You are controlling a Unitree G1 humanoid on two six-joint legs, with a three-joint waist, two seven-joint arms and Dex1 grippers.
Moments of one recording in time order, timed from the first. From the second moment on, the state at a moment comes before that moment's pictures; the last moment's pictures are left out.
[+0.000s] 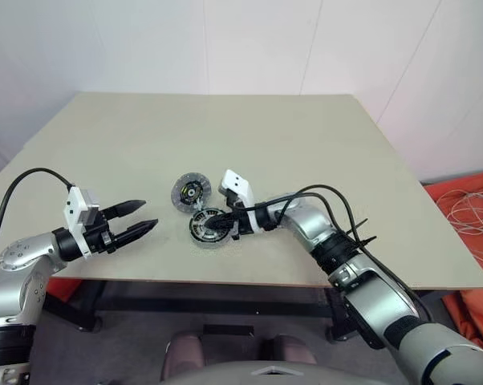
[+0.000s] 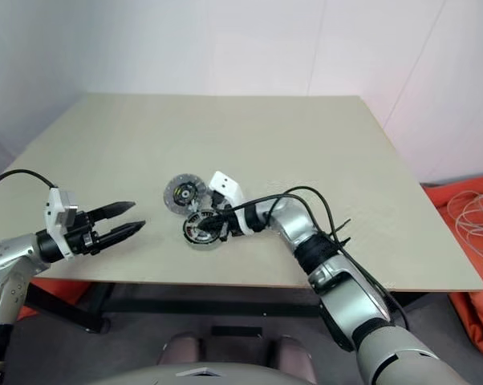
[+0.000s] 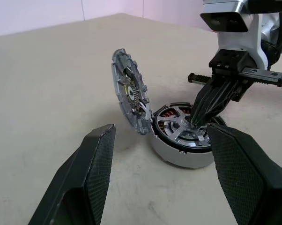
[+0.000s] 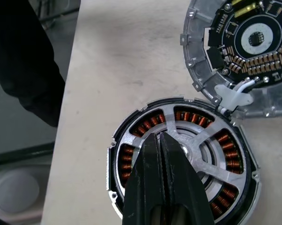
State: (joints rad) left arm -0.01 0.69 0.28 -0.01 -0.56 0.24 -1.13; right arm -0.74 -0.19 0.47 0.53 0.20 0.36 1.04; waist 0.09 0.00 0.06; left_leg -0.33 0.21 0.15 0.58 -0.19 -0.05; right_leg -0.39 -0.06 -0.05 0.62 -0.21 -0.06
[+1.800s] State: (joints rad) left arm 0.06 0.63 0.30 -0.05 -0.57 0.23 -1.12; right arm -0.94 -0.42 0.53 0.53 -0.16 -0.21 1.43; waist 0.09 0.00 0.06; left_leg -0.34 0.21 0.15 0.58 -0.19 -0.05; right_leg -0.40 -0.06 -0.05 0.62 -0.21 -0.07
